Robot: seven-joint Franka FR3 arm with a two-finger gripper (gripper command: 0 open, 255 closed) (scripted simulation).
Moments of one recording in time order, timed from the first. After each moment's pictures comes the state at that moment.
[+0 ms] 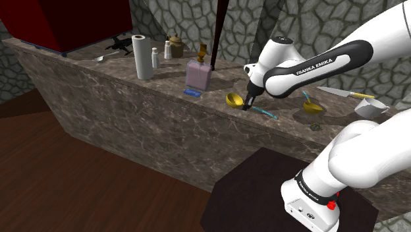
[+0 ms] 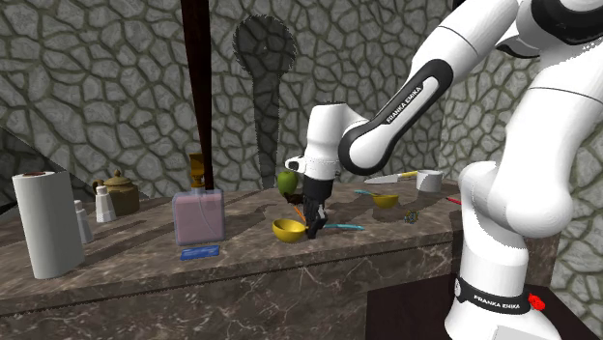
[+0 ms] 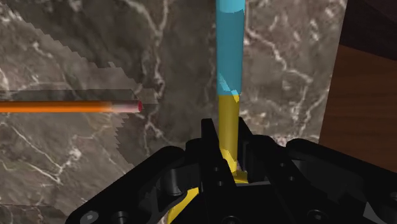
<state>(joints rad) 0.07 -0.37 -0.18 -2.77 -0.25 2.56 -0.46</state>
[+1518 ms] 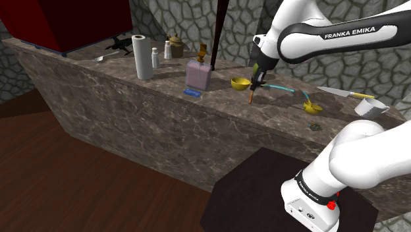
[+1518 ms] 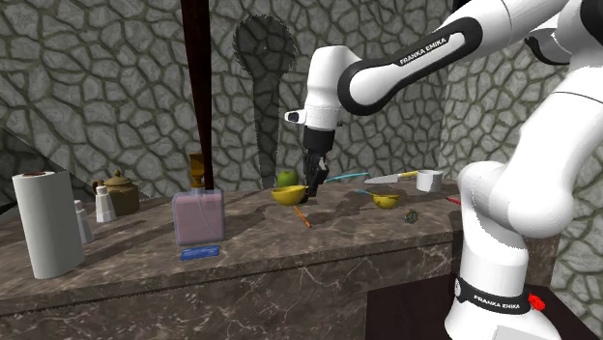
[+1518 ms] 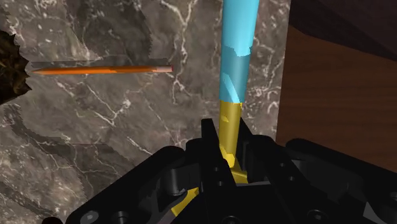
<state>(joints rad) 0.09 -0.57 -0.15 -2.60 -0.20 2.18 -0.50</state>
